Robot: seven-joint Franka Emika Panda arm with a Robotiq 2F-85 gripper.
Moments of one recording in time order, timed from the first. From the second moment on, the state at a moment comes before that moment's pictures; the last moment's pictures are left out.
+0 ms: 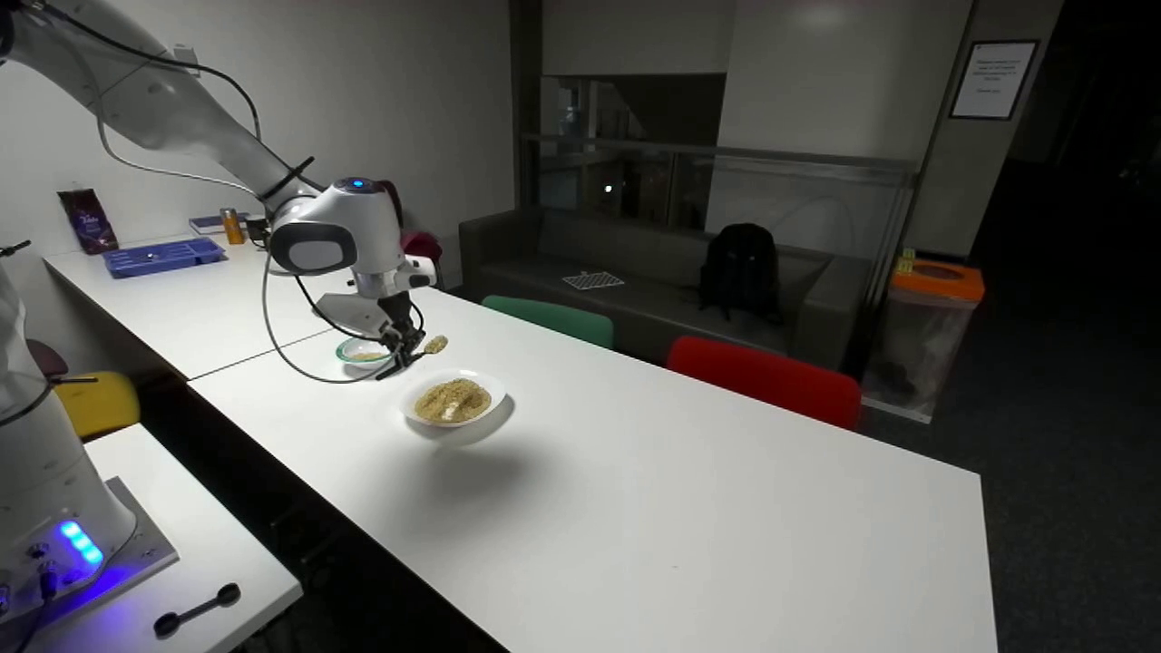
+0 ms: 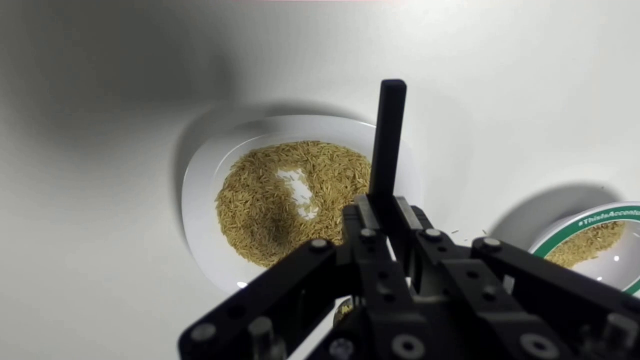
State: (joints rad) arm -0.18 0.00 -0.13 -2.52 0.31 2.64 -0.75
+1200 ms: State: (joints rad) arm -0.14 0.02 -0.13 -2.53 0.31 2.64 -0.75
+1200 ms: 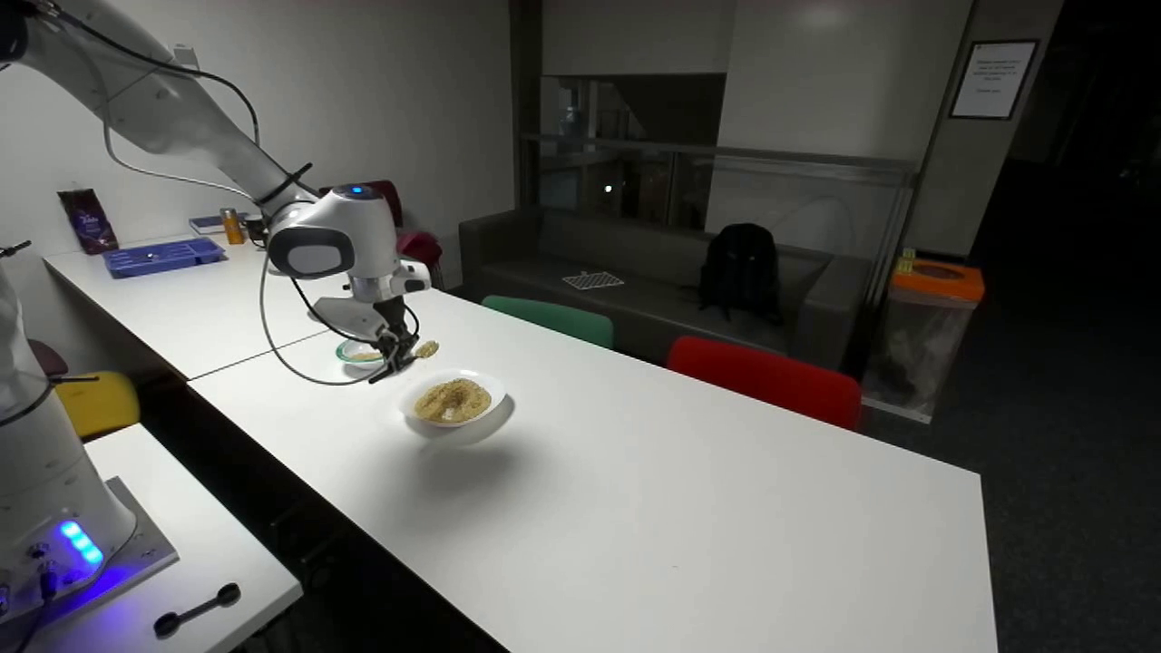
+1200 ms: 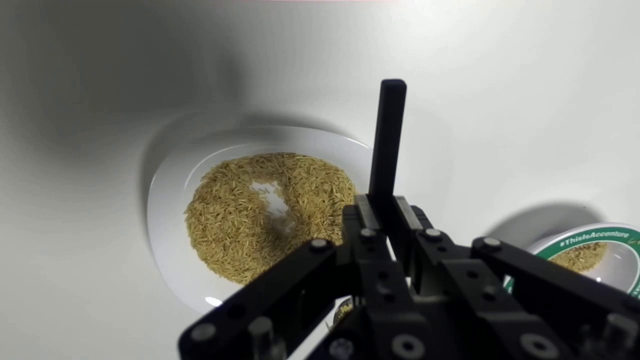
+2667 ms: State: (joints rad) arm -0.12 0.02 -0.11 -2.53 0.22 2.62 -0.72
